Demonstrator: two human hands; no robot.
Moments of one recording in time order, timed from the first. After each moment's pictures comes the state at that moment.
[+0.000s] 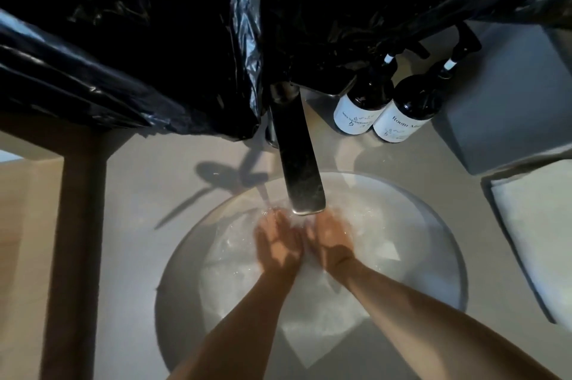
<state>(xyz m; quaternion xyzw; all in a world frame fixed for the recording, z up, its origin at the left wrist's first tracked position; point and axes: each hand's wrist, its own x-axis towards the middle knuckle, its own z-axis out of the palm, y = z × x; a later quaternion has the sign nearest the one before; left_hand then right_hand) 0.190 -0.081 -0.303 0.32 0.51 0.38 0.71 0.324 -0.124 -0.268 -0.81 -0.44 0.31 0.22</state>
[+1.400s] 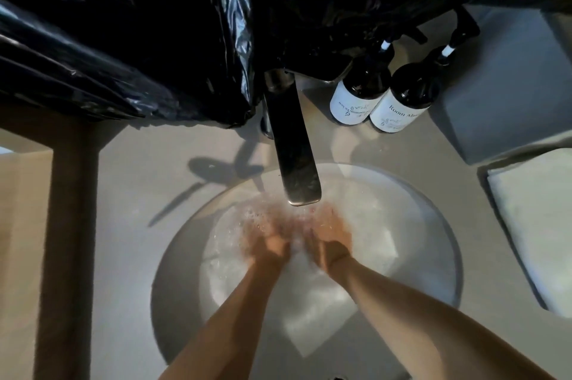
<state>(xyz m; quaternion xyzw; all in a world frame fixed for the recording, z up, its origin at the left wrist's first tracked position) 0.199 -0.079 -0.246 0.68 0.64 -0.02 0.37 0.321 -0.136 -0.259 -0.84 -0.41 0.33 0.11</state>
